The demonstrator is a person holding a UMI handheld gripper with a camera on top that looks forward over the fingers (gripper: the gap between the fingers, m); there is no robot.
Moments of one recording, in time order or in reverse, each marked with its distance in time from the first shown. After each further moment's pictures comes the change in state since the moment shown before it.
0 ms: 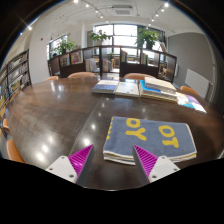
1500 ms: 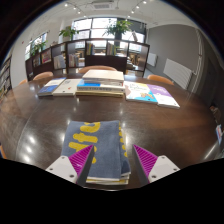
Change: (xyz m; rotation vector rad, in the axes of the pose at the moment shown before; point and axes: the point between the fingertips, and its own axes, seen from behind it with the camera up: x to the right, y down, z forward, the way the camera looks) arm 0.298 -0.013 0.019 -0.091 0.212 0.073
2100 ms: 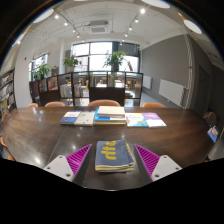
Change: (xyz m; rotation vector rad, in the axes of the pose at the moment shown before) arm -0.050 -0.053 -0.227 0.291 -0.002 0.065
